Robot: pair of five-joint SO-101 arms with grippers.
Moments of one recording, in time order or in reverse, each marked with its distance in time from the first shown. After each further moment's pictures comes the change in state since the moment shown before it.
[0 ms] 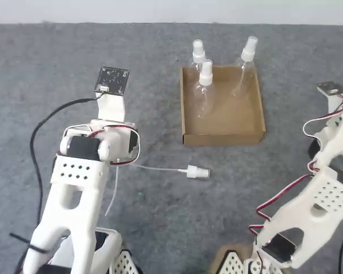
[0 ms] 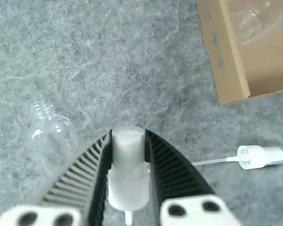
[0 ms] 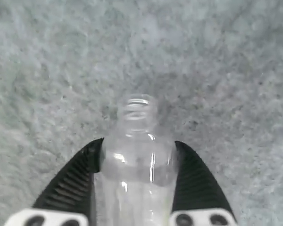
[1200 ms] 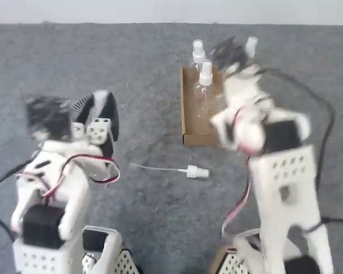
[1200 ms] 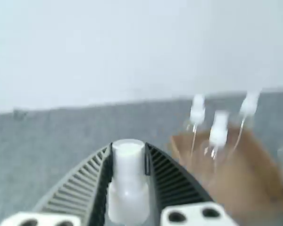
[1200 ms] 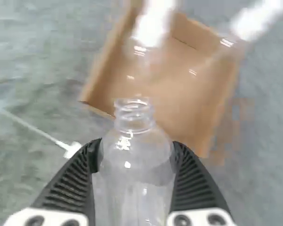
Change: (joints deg) left arm -0.1 -32.3 -7.6 -1.8 2.3; right arm -51.6 -68.7 34.2 0.1 -34.0
